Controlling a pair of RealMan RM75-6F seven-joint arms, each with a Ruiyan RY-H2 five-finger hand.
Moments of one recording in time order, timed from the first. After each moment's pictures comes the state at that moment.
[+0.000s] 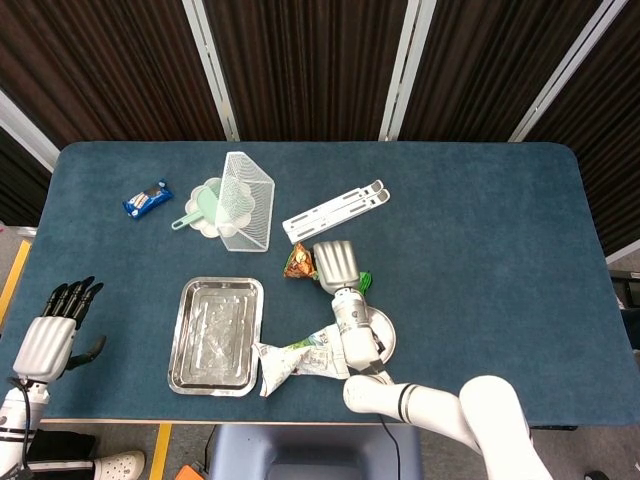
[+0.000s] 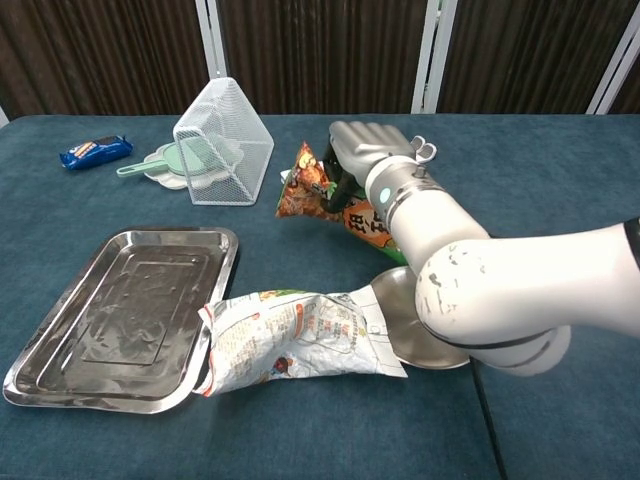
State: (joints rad) left arm -0.23 -1.26 -0.02 -1.31 1.53 1.39 -0.15; right arm 1.06 -2.08 0.42 -0.98 -0.79 1.09 -0.61
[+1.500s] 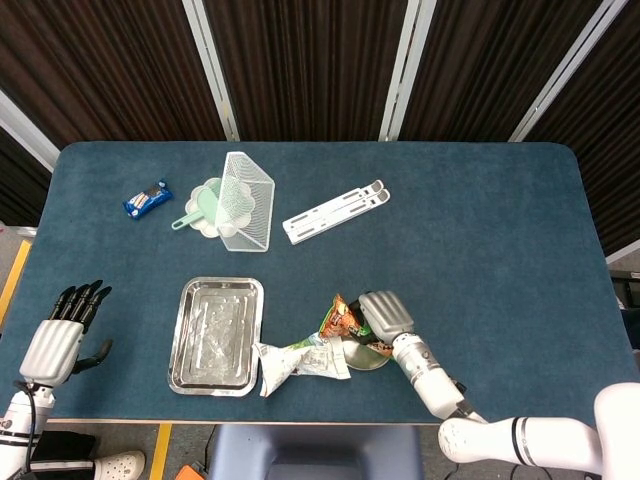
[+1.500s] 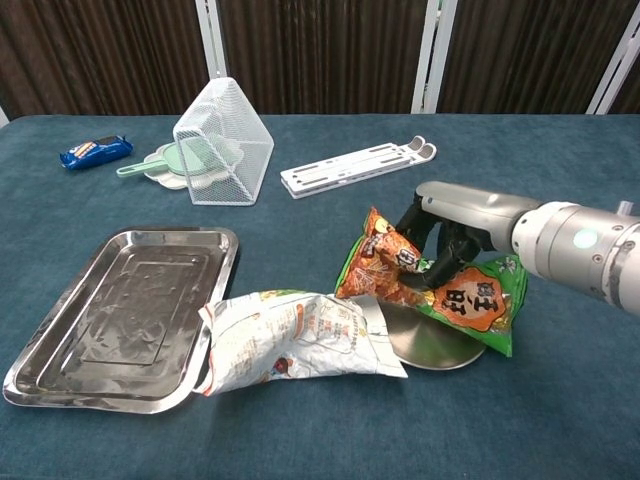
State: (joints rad) left arm -0.23 -1.27 -0.01 -1.34 1.55 1.40 -0.12; right arm 0.74 -1.57 0.16 -1.71 -0.83 0.98 -0.45
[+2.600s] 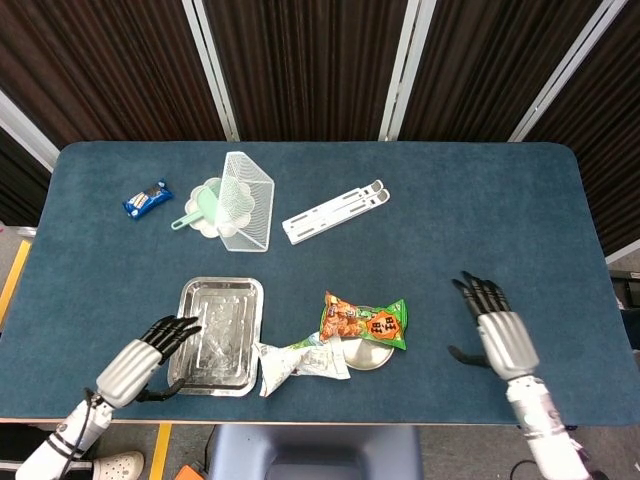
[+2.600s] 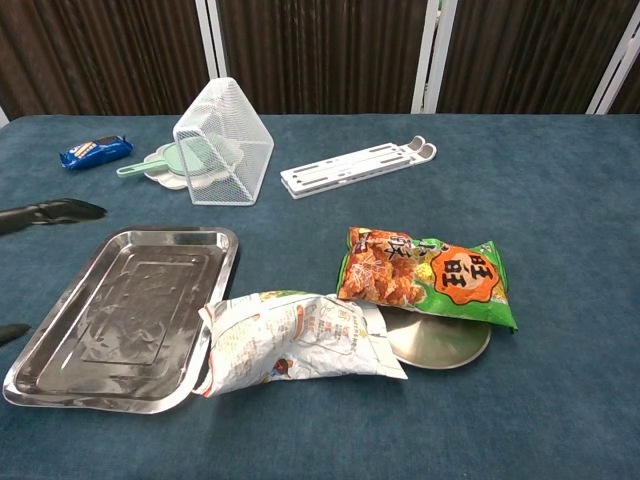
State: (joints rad) left arm -0.37 -1.26 0.11 -1.52 1.83 1.28 -0.31; right arm 0.27 -1.27 -0.06 -1.69 -1.43 1.47 -0.03
